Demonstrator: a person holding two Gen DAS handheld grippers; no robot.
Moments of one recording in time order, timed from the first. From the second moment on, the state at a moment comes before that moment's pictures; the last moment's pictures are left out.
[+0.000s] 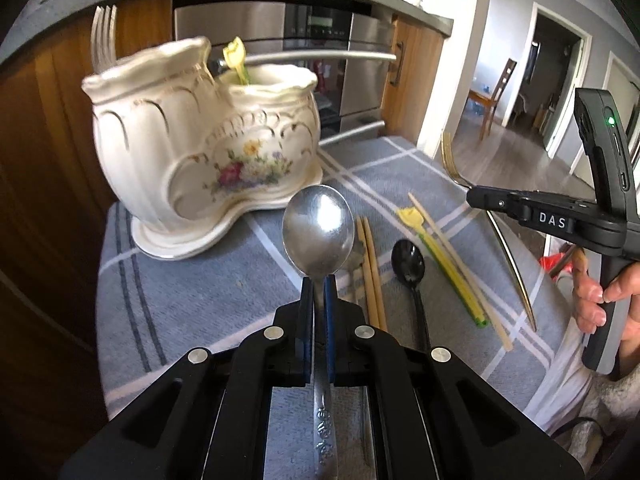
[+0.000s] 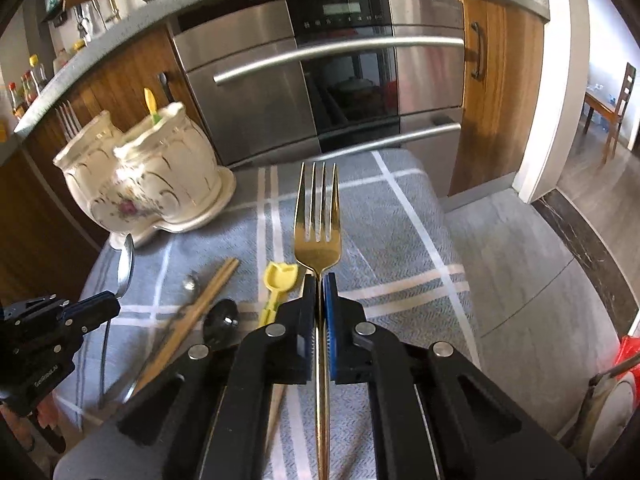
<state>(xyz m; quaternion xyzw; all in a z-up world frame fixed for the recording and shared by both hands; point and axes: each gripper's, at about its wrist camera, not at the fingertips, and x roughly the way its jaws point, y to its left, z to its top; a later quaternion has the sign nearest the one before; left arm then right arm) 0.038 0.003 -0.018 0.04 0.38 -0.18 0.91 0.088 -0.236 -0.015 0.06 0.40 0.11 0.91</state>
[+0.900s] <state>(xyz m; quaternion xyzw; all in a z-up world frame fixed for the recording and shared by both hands) 0.006 0.030 0.028 0.01 0.30 -0.18 0.94 0.048 -0.214 0.049 0.04 0.29 0.13 0.95</state>
